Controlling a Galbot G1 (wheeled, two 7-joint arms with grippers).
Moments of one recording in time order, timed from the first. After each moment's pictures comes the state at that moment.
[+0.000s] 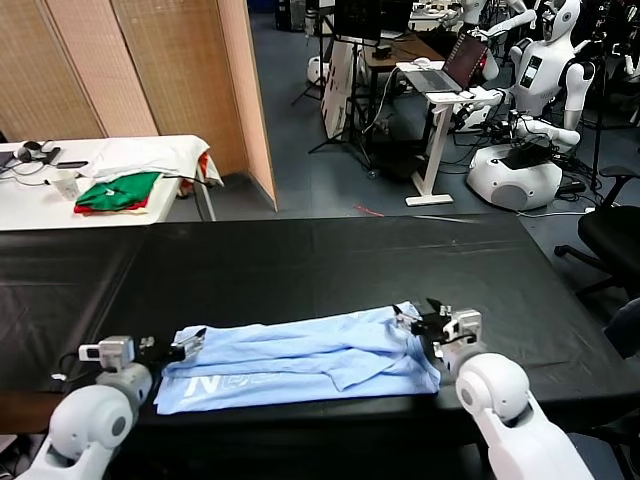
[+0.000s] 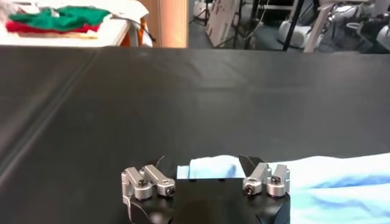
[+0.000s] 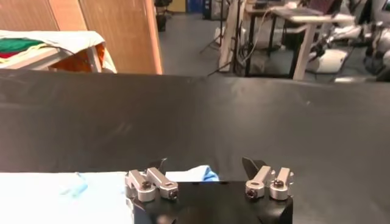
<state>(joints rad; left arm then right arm) 1.35 -1.04 -0.62 -1.96 -0.77 0.69 -0.18 -1.08 1.17 0.32 1.81 0.53 -0.64 0.15</state>
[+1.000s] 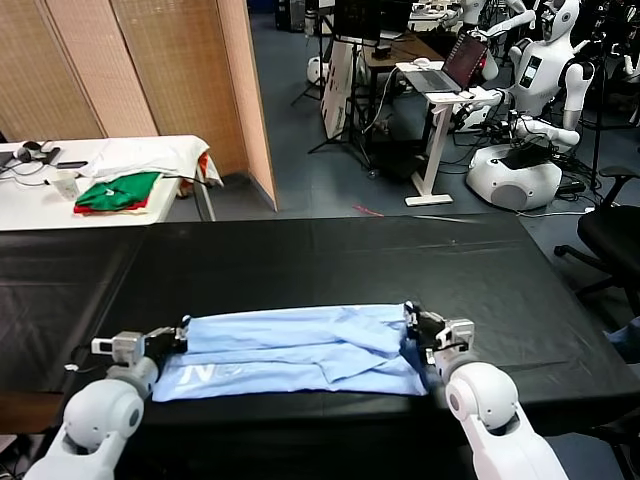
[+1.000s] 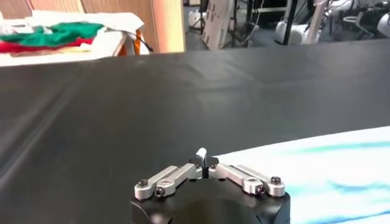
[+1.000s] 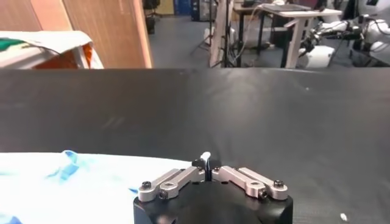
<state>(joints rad) 1.36 -1.06 -0.61 -1.94 -0.43 0.53 -0.09 -1.23 1.18 0.46 1.98 0.45 -0.54 0.05</state>
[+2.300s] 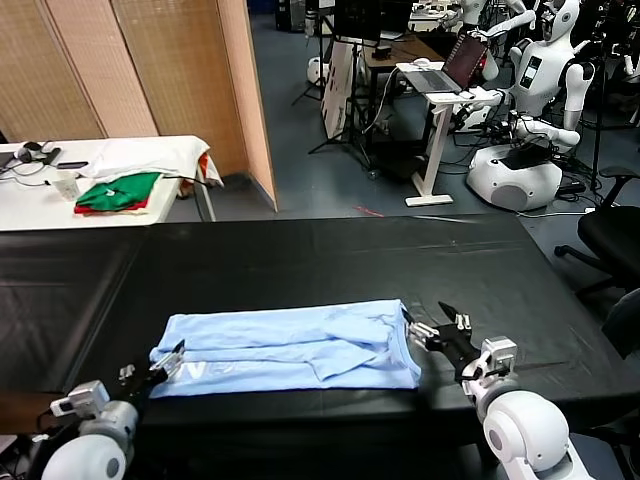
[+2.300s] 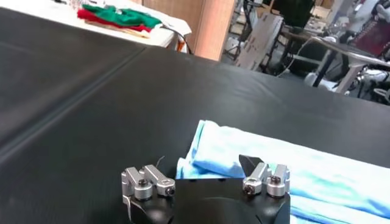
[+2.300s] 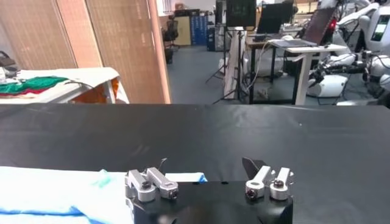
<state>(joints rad) 1.54 -1.31 -0.79 -1.98 -0.63 0.44 -0.07 -1.36 1.15 0.51 2.12 0.48 -0.52 0.02</state>
